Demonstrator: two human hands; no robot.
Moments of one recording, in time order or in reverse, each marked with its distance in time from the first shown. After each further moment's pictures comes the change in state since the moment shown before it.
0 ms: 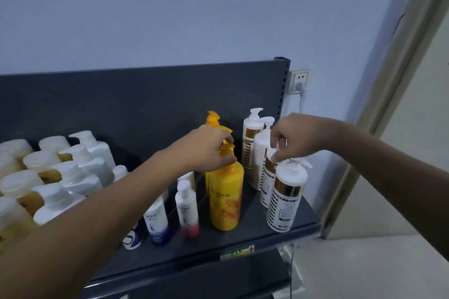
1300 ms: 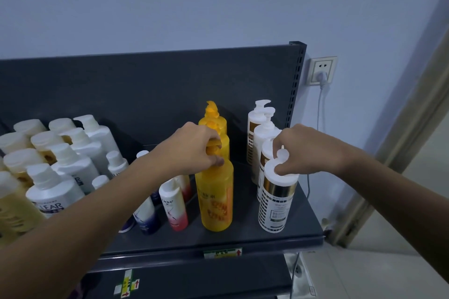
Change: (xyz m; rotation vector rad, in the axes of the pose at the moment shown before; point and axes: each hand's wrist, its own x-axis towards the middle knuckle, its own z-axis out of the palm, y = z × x) left_hand 0.017 0.010 0.031 -0.043 0.028 -0.236; right_hand 0.012 0.048 0.056 0.126 0.123 -0.049
